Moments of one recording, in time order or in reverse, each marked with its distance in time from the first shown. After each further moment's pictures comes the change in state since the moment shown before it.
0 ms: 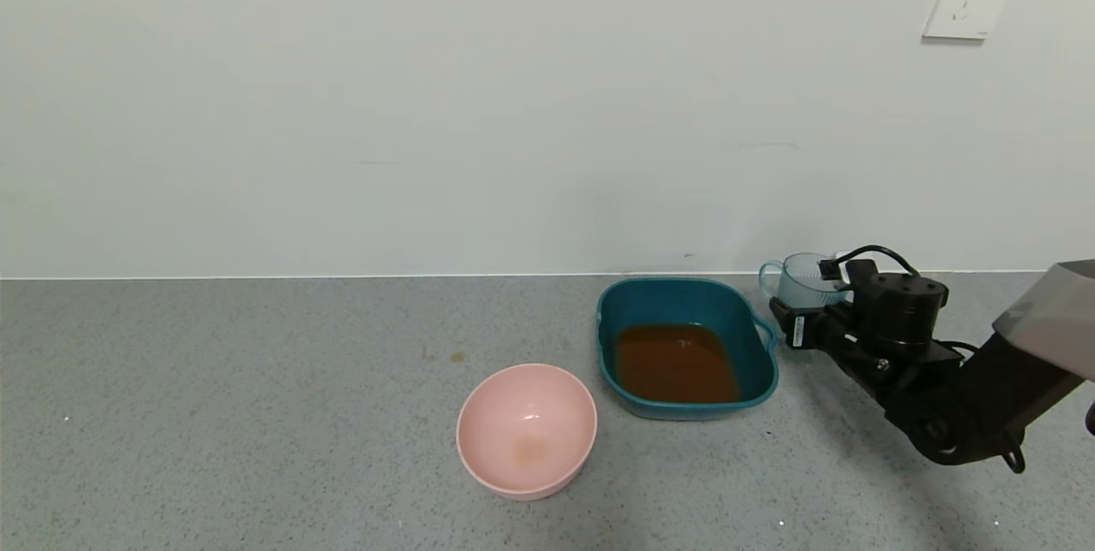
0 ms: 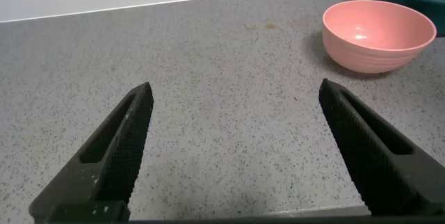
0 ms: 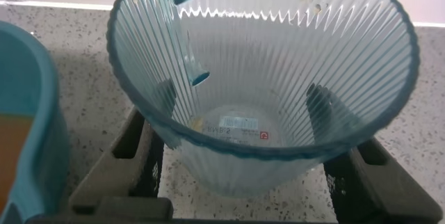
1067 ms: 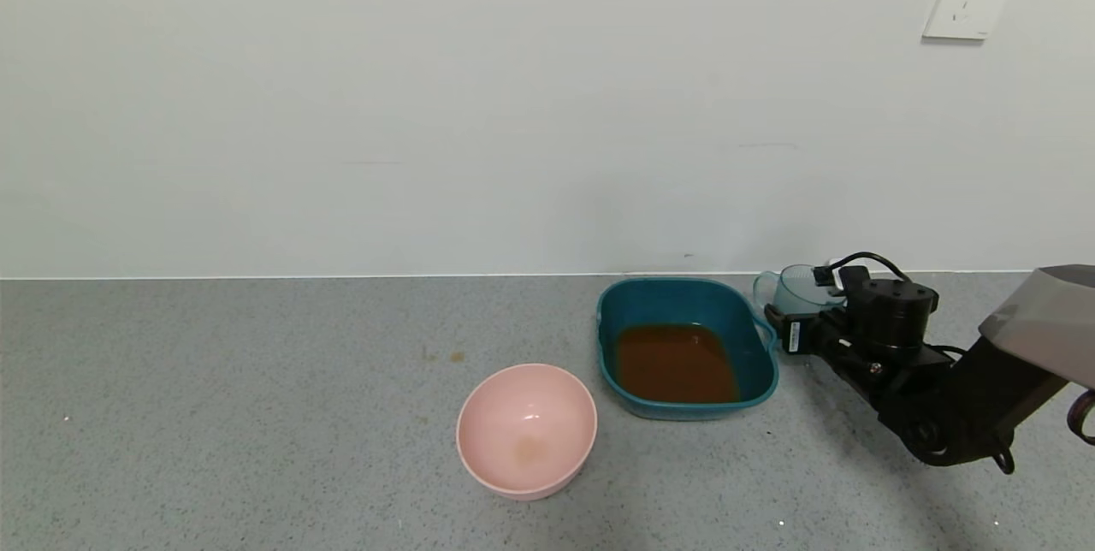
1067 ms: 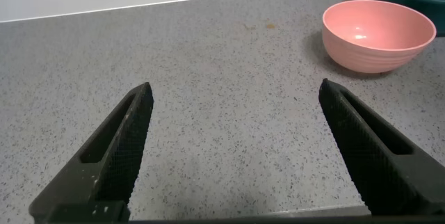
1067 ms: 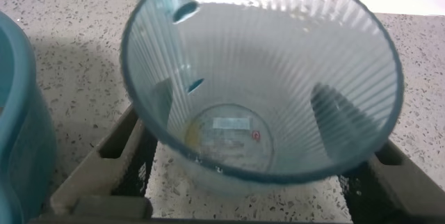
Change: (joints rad) left arm 0.000 0.000 0.000 0.000 0.000 0.000; right arm -0.001 0.031 -0.013 0.001 0.002 0.000
